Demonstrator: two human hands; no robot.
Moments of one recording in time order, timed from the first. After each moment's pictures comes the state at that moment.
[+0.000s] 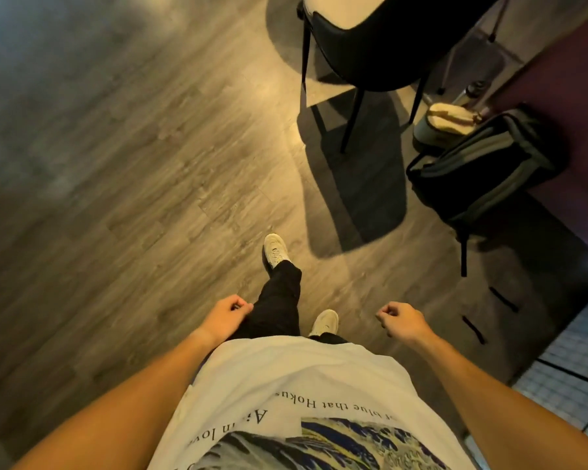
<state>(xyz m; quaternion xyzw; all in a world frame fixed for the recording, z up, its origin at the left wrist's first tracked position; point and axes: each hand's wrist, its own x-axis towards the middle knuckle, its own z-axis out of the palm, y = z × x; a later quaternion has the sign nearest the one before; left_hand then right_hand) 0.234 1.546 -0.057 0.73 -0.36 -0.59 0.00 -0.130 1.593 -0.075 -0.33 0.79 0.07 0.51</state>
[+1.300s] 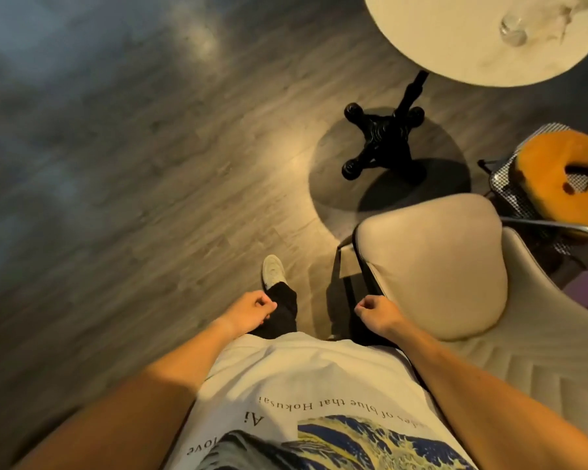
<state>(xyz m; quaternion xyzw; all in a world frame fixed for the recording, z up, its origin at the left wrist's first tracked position) 0.254 0.736 -0.049 0.70 -0.39 -0.60 0.00 -0.036 0.728 -0.070 -0.45 0.73 0.10 0.51</state>
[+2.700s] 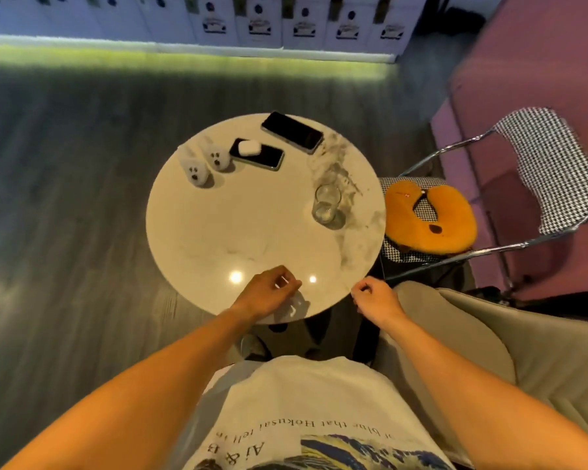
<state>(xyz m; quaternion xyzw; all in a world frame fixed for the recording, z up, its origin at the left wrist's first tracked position) -0.042 0.042 0.016 0.31 -0.78 -0.54 -0.13 -0.183 0.253 0.006 -0.05 0.88 -0.29 0.37</state>
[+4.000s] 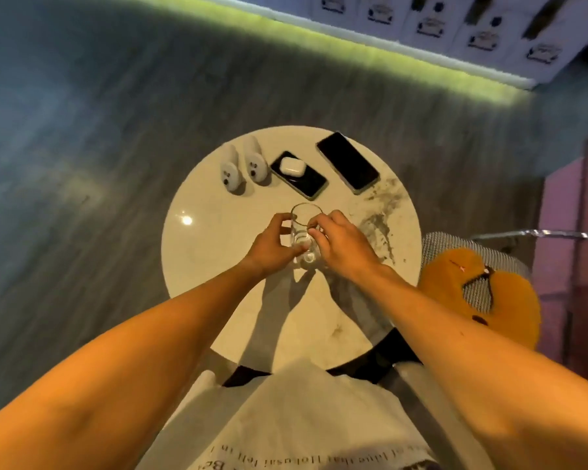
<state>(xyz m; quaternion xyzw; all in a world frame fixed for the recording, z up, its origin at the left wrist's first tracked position) -0.183 -0.031 0.039 0.49 -0.68 -0.54 0.07 -0.332 0.053 0.056 -0.57 0.75 -0.24 0.24</state>
